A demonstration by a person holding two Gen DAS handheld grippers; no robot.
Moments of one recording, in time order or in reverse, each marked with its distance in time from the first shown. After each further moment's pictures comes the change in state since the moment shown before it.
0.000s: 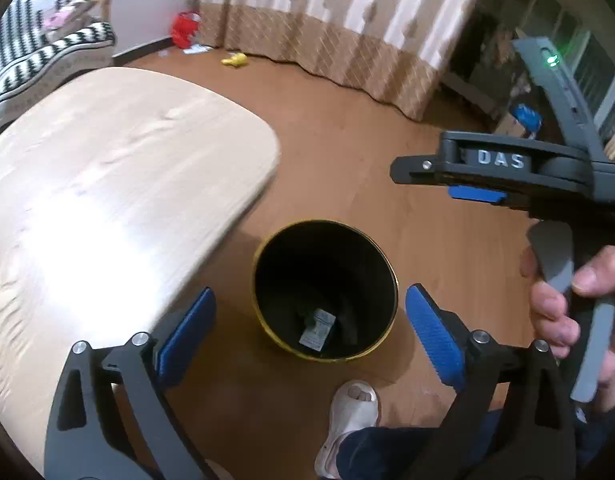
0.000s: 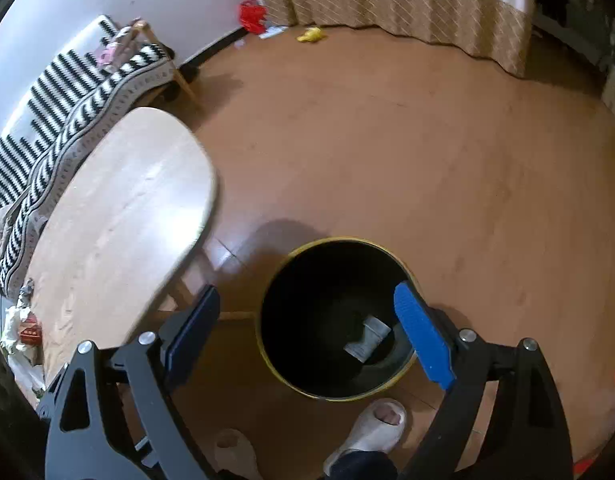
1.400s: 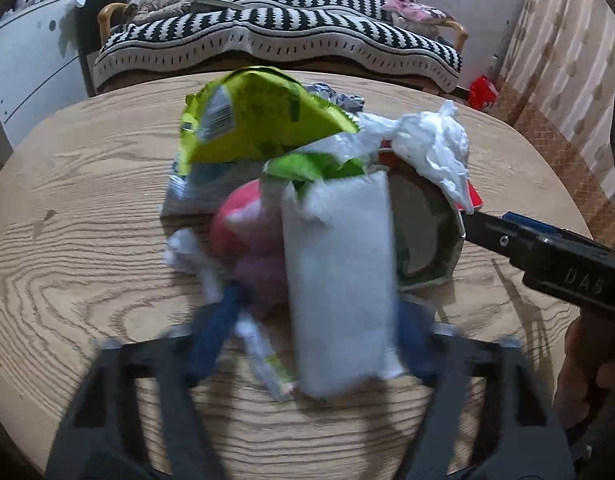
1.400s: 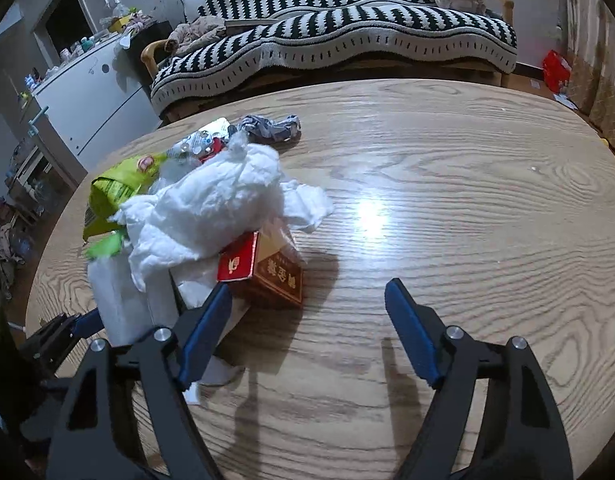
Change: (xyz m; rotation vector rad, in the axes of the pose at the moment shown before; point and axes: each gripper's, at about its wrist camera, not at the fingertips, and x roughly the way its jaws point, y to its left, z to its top) left arm -0.225 0.351 -0.164 -0.700 -0.153 0.635; right arm 0.081 0.514 -0.144 -0.784 0.097 0.466
